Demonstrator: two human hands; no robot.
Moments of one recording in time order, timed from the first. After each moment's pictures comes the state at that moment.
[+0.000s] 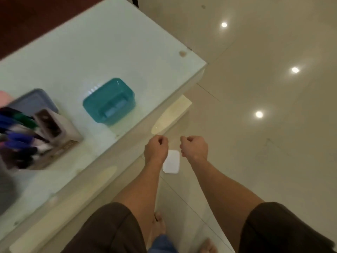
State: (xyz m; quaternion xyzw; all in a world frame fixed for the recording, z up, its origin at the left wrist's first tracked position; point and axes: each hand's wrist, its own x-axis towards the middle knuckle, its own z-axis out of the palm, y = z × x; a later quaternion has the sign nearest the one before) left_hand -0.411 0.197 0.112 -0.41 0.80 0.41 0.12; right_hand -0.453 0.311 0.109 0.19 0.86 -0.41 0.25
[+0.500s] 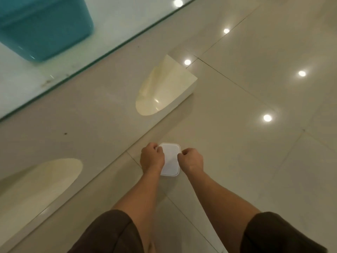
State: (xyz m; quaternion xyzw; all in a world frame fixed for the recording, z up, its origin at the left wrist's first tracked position) left_hand -0.389 0.217 -0.150 -0.47 0.79 0.37 0.11; right_hand -0.424 0.337 -0.147 0.15 0.87 -0.33 0.33
